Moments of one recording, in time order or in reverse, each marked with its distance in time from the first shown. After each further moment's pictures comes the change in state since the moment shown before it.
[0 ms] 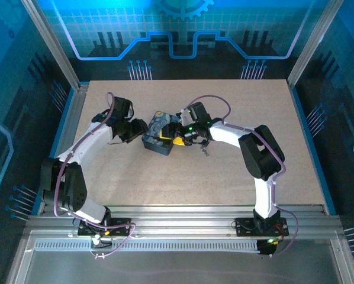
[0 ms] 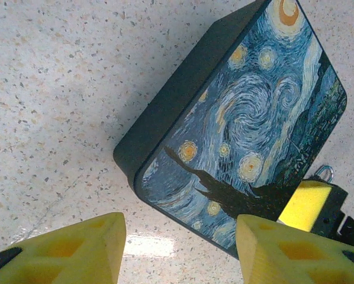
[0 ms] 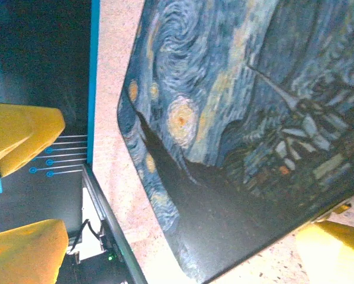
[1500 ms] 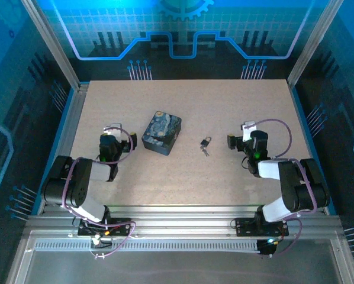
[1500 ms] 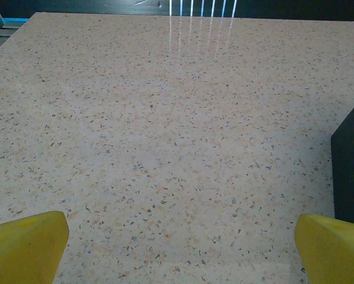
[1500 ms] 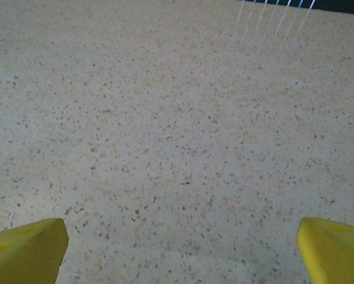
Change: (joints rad) left arm 0.127 0.031 -0.806 1.514 -0.313 0.620; right arm -0.454 -0.503 -0.910 0.773 0.807 -0.752
